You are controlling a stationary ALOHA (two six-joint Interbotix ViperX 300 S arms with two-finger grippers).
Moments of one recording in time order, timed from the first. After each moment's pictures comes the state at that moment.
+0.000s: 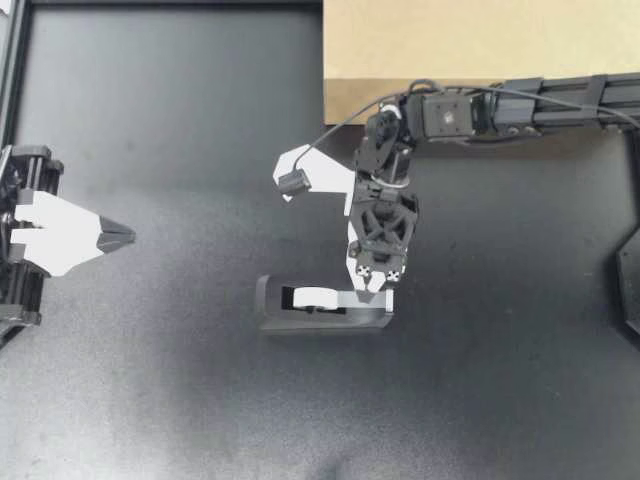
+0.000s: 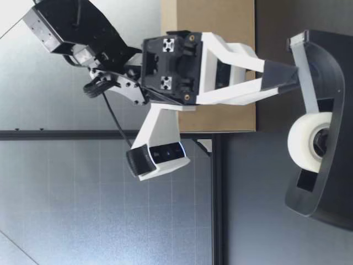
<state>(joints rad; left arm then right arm) -0.01 -0.88 1.29 0.00 -0.42 0.00 -0.35 0.39 0.26 0.84 1.21 -0.65</state>
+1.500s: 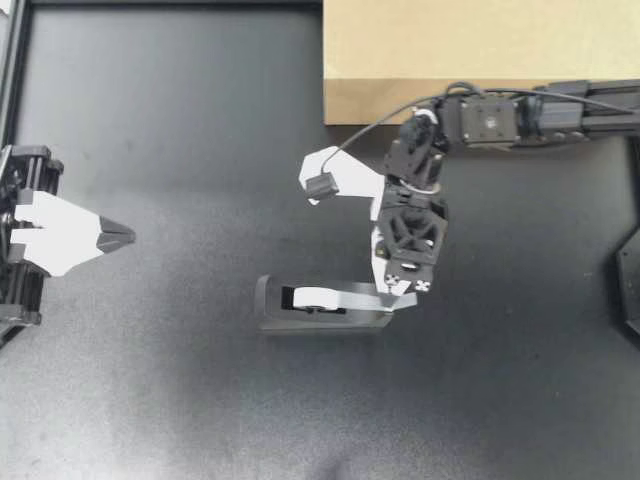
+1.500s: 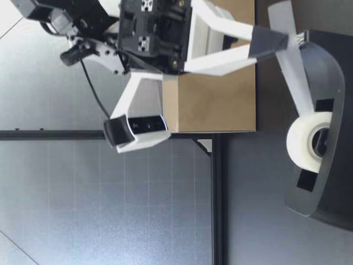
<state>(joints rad) -0.01 -0.88 1.29 0.00 -0.42 0.00 -0.35 0.25 0.40 0.84 1.16 -0.63</state>
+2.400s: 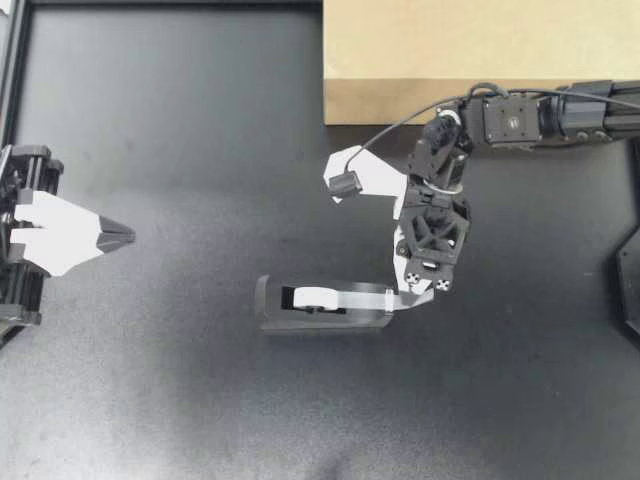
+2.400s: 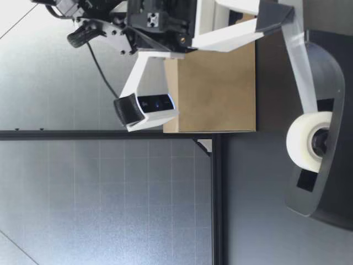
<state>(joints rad) -0.01 -0.88 1.29 0.00 -0.43 0.00 -0.37 0.22 0.49 0.84 1.14 -0.64</state>
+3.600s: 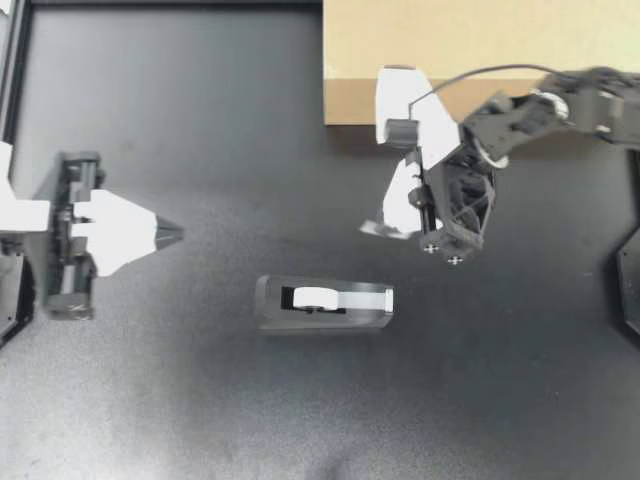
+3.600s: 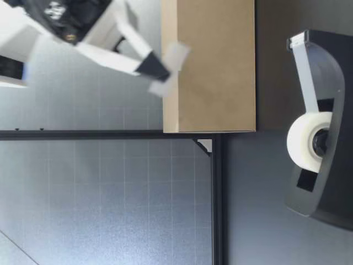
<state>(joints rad) -0.01 -0.60 1.19 -0.17 -0.46 0.00 -0.31 -0.18 0.57 0.68 0.64 -0.64</state>
